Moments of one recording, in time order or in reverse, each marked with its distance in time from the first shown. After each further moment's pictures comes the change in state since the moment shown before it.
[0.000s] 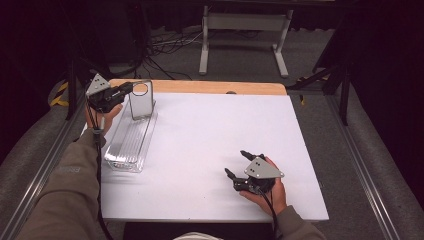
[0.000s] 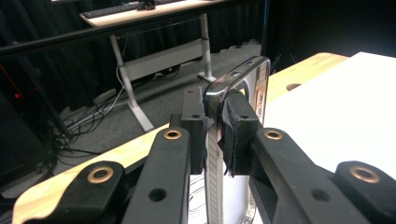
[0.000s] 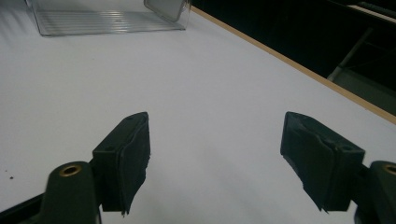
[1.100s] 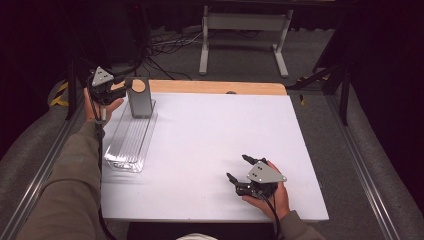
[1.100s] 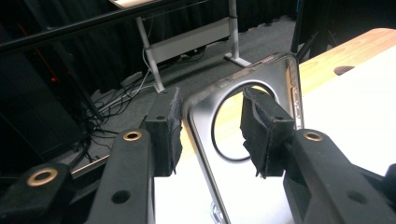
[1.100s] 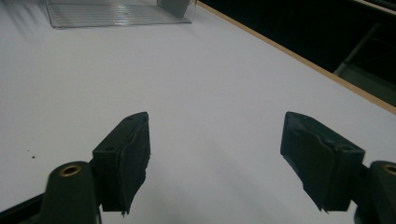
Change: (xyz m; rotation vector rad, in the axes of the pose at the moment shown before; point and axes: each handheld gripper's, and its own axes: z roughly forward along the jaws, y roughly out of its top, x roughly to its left) left arm 0.021 0.008 0.016 0.074 0.125 0.022; right arm 0.004 -0.005 -0.010 0.012 0.012 0.002
